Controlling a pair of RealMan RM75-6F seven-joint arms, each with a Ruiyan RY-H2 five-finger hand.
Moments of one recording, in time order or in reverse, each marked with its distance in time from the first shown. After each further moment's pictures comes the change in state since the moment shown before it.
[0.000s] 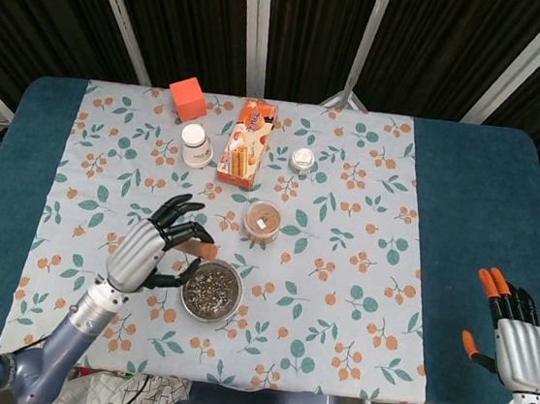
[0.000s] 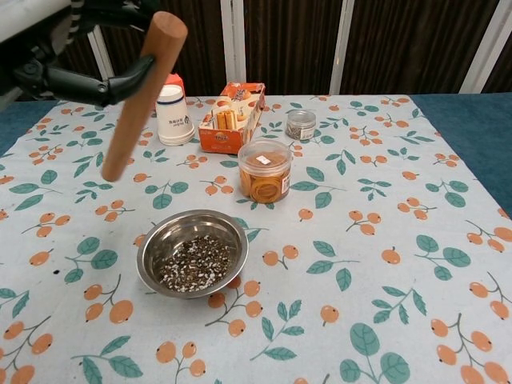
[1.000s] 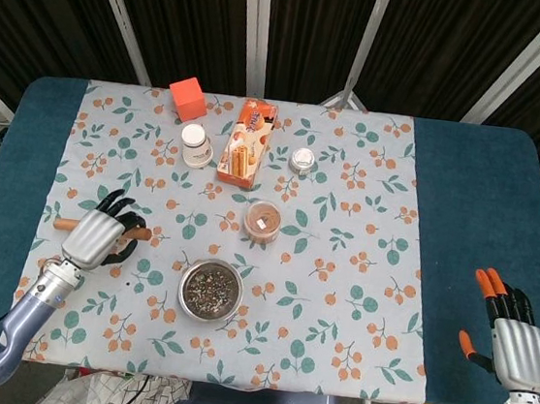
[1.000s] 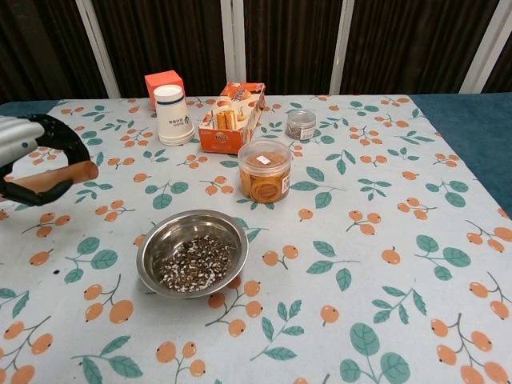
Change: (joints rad) left arm 0.048 -0.025 0.101 0.482 -0.109 -0.152 0.116; right arm 0.004 -0.003 0.001 -0.011 0.013 -0.016 -0.004
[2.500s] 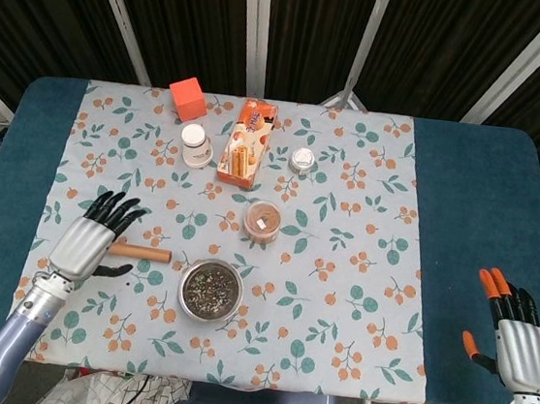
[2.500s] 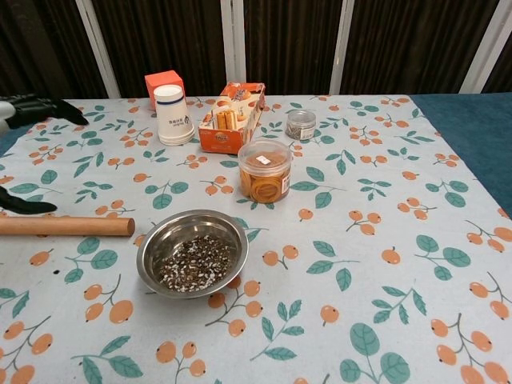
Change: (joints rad) left arm 0.072 0.142 0.007 -0.330 -0.057 0.078 0.159; right arm -0.007 0.006 -0.003 0.014 -0.021 0.022 0.007
